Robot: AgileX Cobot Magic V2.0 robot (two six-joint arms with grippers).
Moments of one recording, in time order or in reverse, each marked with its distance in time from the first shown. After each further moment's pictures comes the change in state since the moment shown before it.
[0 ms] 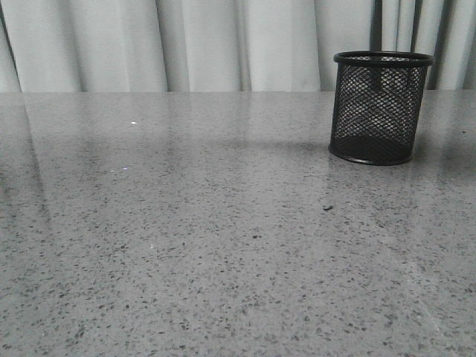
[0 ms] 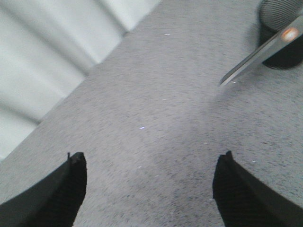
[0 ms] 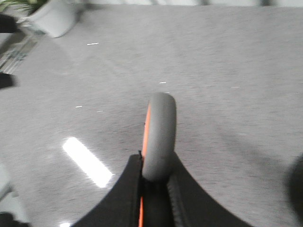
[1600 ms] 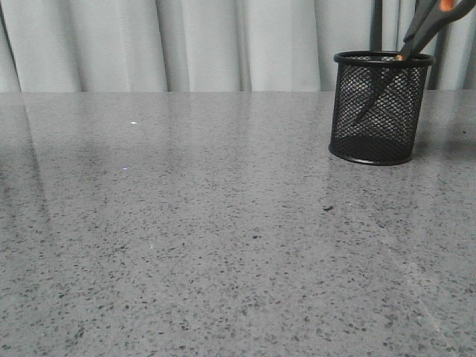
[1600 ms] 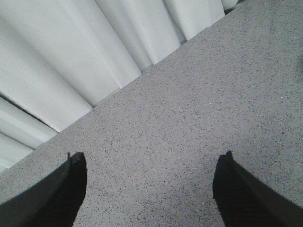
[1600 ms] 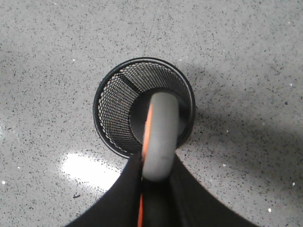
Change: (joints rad) left arm 0.189 -0.114 -0.004 -0.038 0.010 -0.001; right arm -0.047 0.168 -0.140 -0.556 0.175 0.271
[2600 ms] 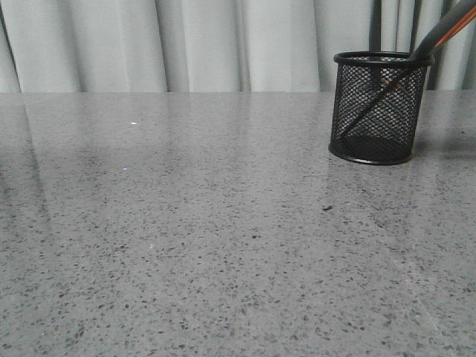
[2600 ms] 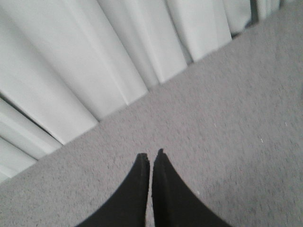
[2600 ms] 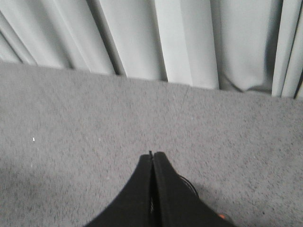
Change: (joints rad) left arm 0.000 -0.054 0.072 -0.013 -0.131 -0.051; right arm 0.000 -0.274 0.041 0.078 -0.333 -0.010
